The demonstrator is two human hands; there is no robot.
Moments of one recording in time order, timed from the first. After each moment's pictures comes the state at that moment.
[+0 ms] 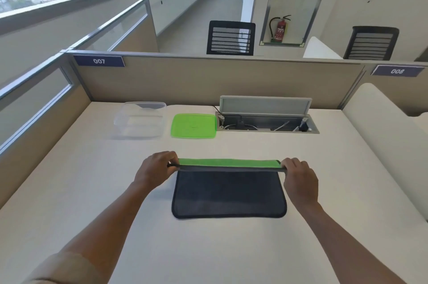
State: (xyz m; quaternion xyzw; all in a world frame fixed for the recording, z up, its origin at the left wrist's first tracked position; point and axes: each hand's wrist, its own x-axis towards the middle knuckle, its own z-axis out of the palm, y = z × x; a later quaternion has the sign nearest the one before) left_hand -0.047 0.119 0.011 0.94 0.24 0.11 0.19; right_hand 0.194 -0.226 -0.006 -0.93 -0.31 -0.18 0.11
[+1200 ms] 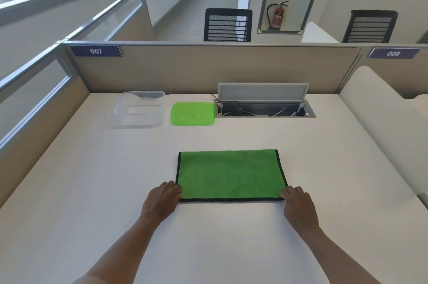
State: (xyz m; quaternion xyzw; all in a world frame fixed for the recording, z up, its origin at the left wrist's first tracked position) left_hand -0.114 0.042 -0.076 0.97 0.24 -0.01 0.07; right_hand 0.121 -0.299 -0.085 -0.94 -0.33 0.00 0.03
